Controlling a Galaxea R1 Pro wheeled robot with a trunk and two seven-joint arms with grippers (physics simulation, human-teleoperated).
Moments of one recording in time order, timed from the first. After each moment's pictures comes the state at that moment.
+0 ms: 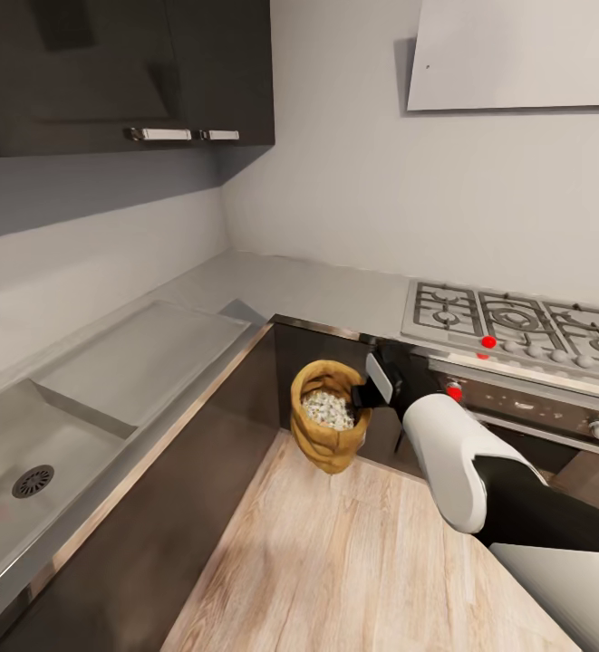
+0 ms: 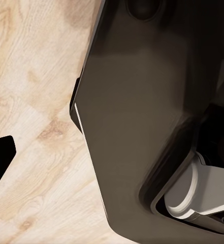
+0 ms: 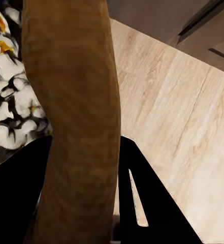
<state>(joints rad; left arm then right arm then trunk) 0.00 -0.03 0.18 -0.12 0.18 -0.02 0.08 -1.25 0.17 -0.17 -0.38 0.13 1.04 -0.17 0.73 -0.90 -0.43</state>
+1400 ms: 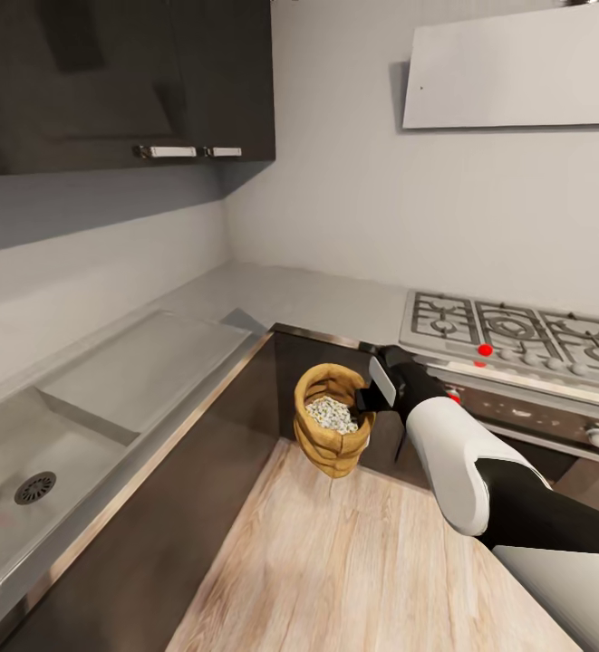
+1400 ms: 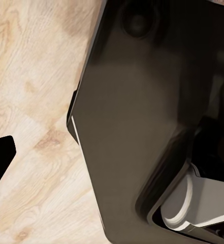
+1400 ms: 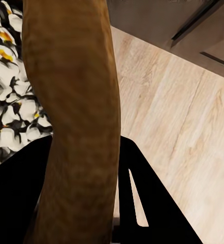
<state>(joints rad) 0.00 -0.03 0.18 -0.12 0.18 -0.02 0.08 -1.24 0.16 -0.18 -0.38 0.14 1.04 -0.16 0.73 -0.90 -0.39</state>
